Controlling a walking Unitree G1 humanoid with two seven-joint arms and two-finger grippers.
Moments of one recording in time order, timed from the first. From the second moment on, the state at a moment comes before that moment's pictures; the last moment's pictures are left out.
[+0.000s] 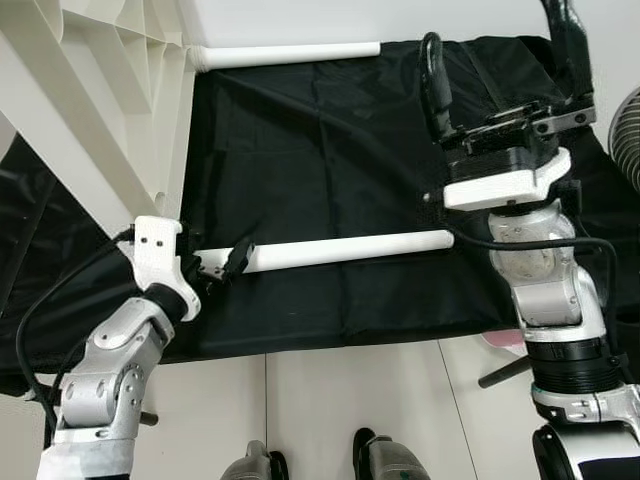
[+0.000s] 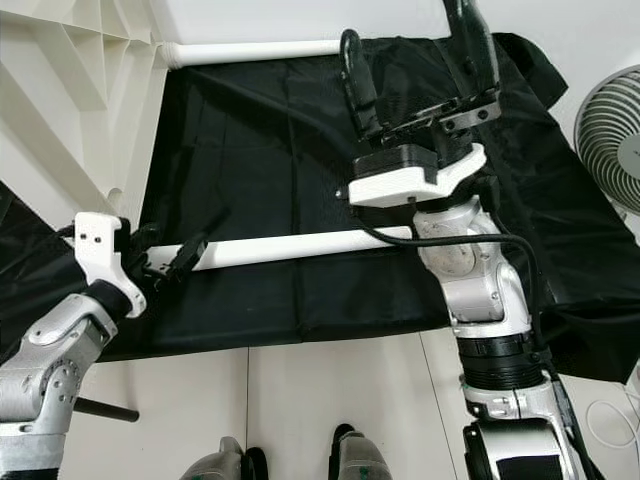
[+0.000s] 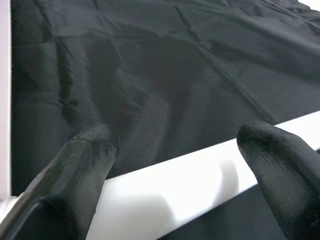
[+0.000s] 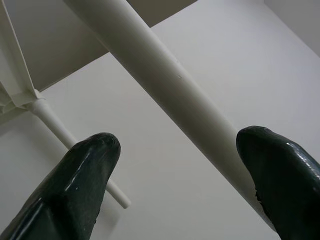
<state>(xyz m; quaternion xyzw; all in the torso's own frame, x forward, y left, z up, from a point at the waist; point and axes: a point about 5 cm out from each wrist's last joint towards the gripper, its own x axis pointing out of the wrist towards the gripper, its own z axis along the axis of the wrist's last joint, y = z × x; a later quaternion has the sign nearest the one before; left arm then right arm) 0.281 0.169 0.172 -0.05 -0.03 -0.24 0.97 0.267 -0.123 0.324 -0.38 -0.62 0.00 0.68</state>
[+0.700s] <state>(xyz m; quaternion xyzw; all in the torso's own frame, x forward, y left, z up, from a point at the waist) 0.302 0.156 0.172 -0.05 -0.04 -0.25 0.96 0.266 -0.107 0.373 -0.38 -0.68 0.08 0.63</state>
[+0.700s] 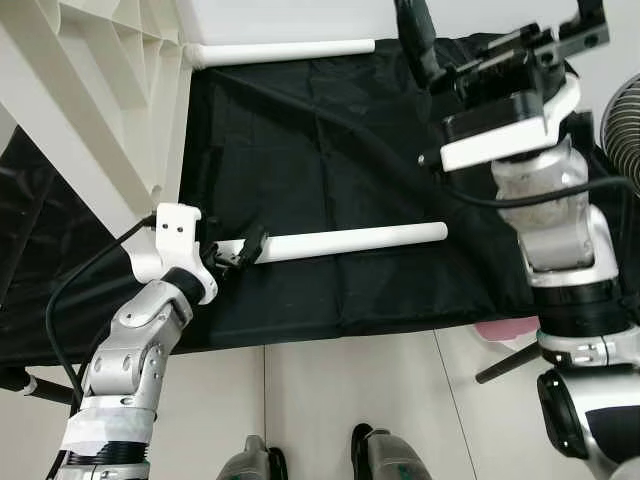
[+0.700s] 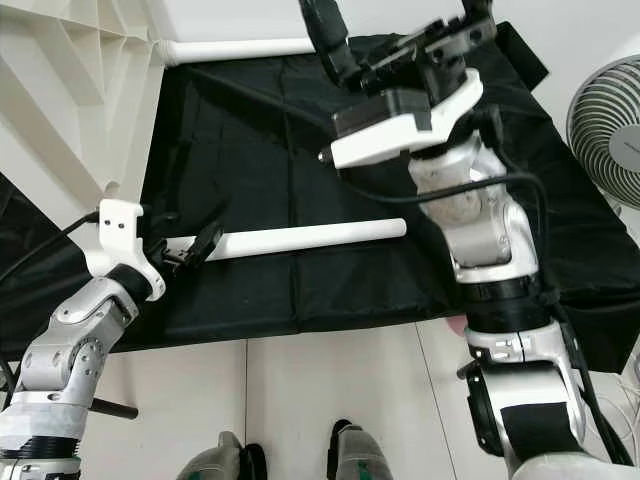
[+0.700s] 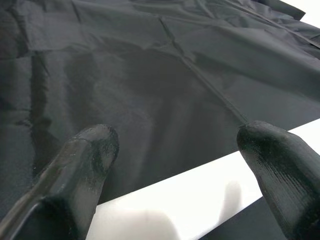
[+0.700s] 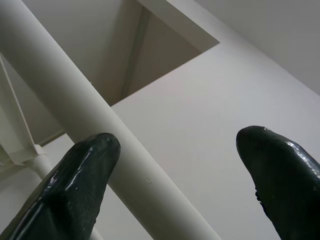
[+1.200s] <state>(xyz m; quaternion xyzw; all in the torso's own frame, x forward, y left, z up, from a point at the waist) 0.313 0.152 0.169 -0.06 -0.04 -0.26 0.96 0.267 -0.099 0.393 -0.42 -0.63 0.19 0.62</state>
